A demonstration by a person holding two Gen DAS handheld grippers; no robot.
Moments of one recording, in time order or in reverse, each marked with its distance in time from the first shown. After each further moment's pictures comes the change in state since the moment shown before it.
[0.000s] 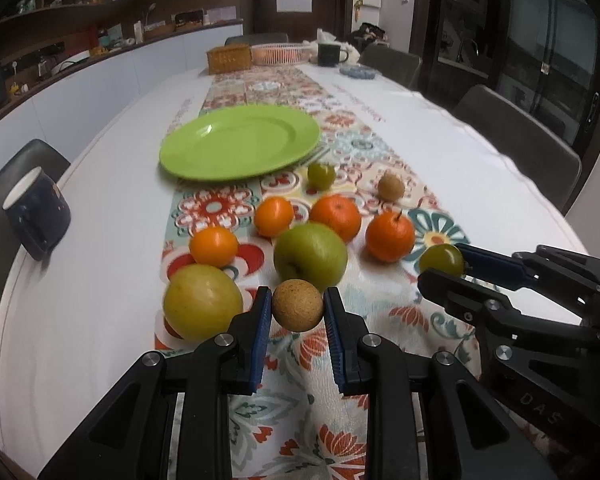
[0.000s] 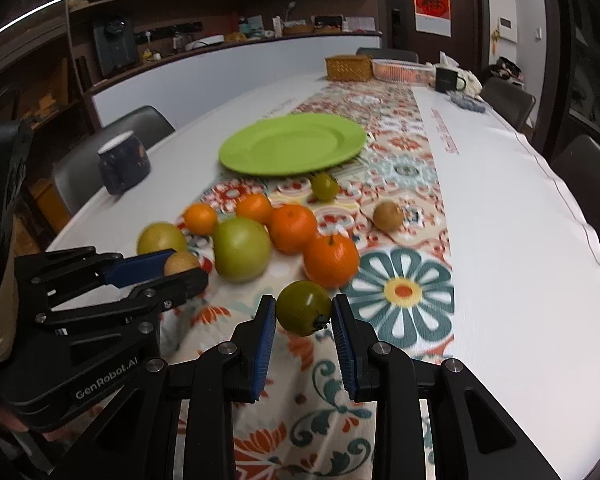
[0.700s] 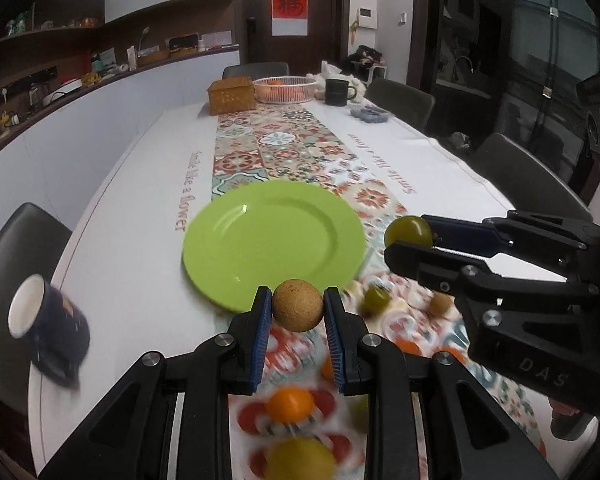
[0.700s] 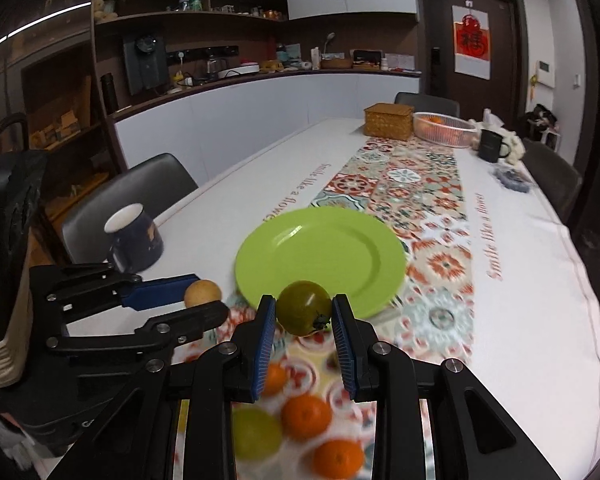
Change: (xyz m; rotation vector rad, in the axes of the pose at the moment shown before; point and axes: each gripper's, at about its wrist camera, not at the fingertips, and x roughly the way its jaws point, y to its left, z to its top) left arm 0.027 0.059 0.114 0.038 -0.062 -0.020; right arm 0.053 0.007 0.141 -0.092 -0.073 0.087
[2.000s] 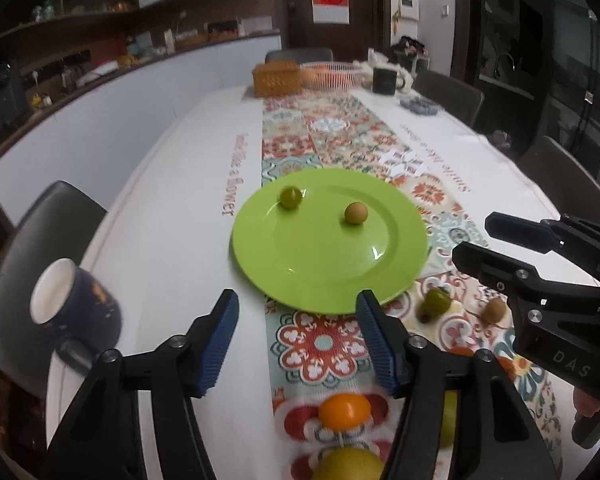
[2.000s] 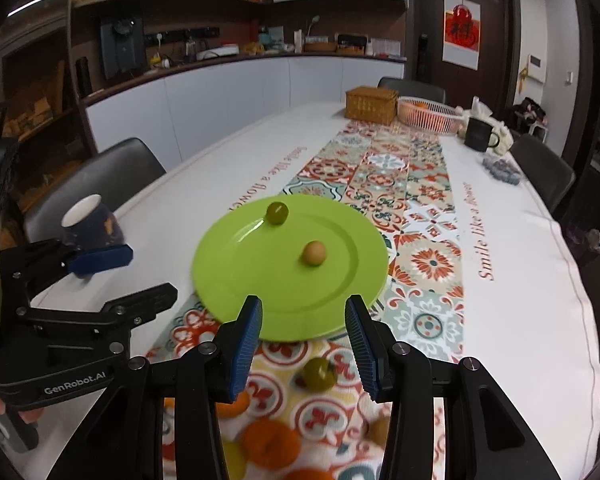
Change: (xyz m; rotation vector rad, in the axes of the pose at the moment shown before) left arm 0.001 0.023 -0.007 -0.063 0.035 0.143; right arm 0.011 -0.008 -0.004 -0.007 0.028 -0.089
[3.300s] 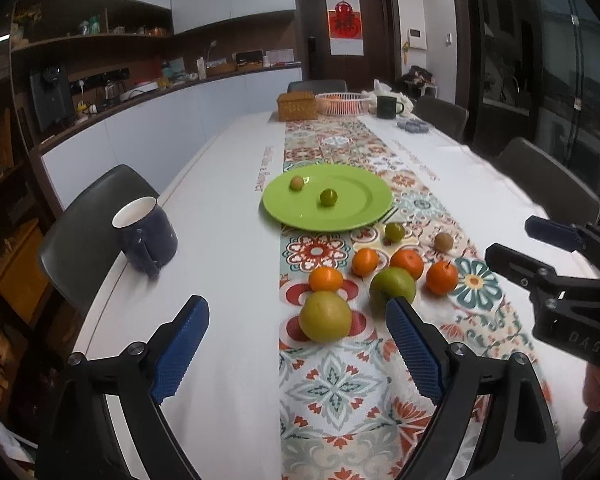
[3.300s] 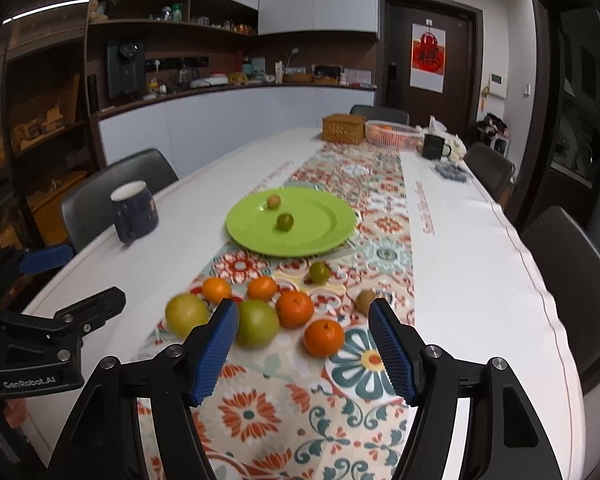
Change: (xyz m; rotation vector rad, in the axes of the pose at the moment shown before) left arm -0.126 -0.026 -0.110 -0.024 -0.110 0.089; right arm -0.125 0.029 -0.100 0.038 -0.076 -0.100
